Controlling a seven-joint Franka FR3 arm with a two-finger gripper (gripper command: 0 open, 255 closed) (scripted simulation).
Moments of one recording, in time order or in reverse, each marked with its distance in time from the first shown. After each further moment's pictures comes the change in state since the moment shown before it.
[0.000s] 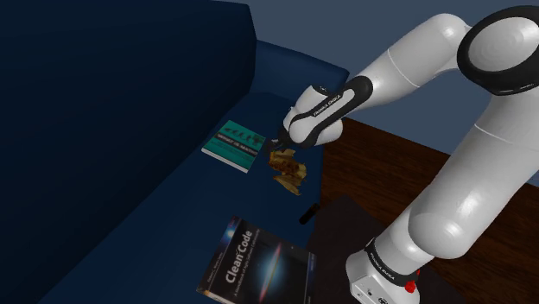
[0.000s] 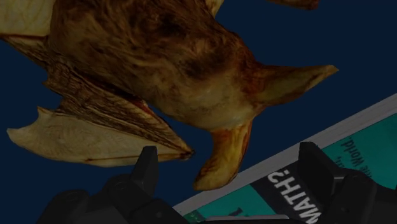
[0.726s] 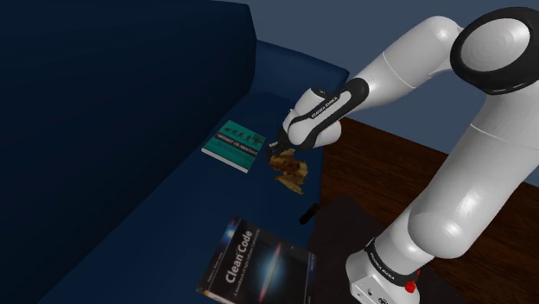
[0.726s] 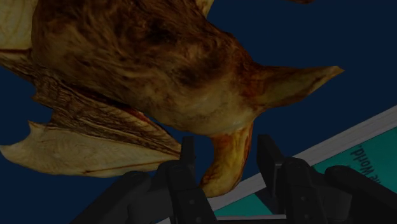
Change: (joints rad) arm -0.008 0.027 0.006 0.002 0.013 0.025 -0.014
